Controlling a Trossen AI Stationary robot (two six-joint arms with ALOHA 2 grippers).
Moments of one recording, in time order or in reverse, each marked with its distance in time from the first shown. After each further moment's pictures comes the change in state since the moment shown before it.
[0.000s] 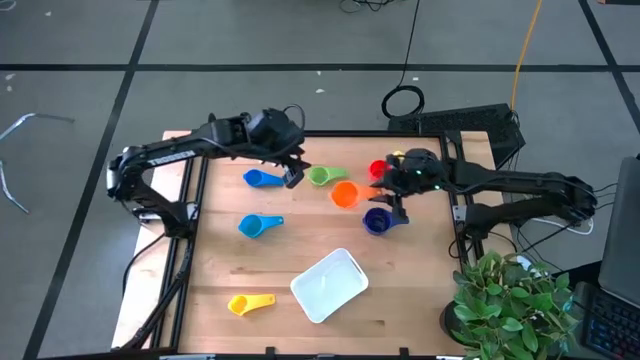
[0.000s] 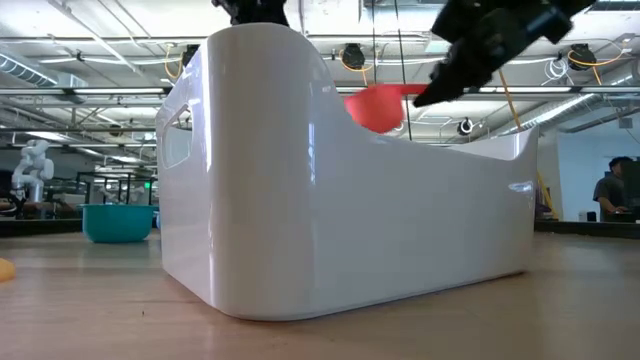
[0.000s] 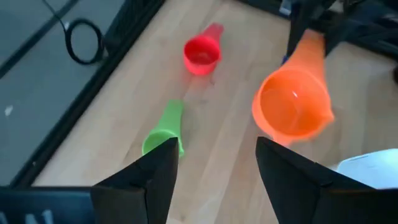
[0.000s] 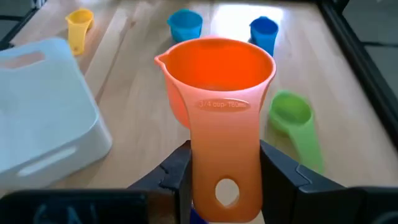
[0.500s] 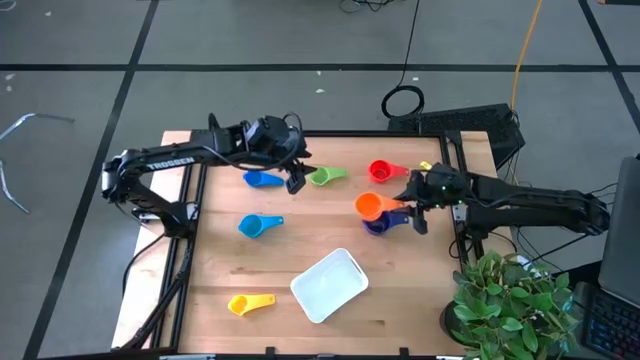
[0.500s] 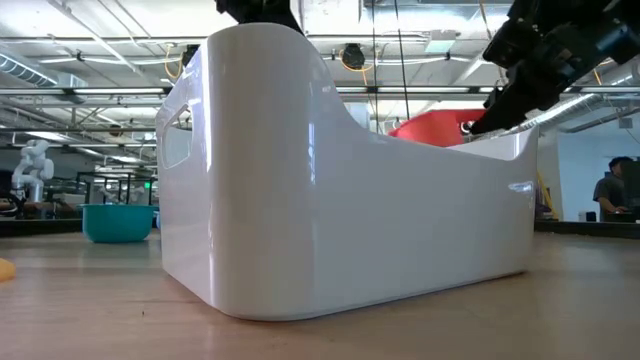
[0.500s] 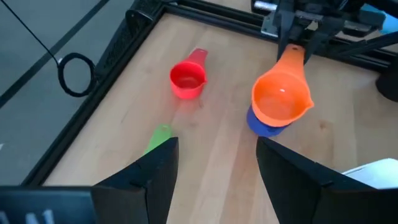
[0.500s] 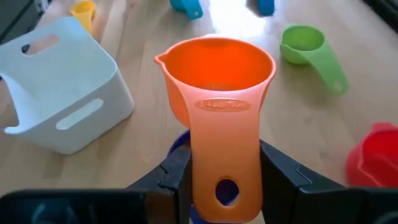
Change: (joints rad) left arm -0.035 -0.030 -0.124 0.194 0.005 0.033; right arm 0.017 -0.320 -0.261 -0.081 0.038 0.200
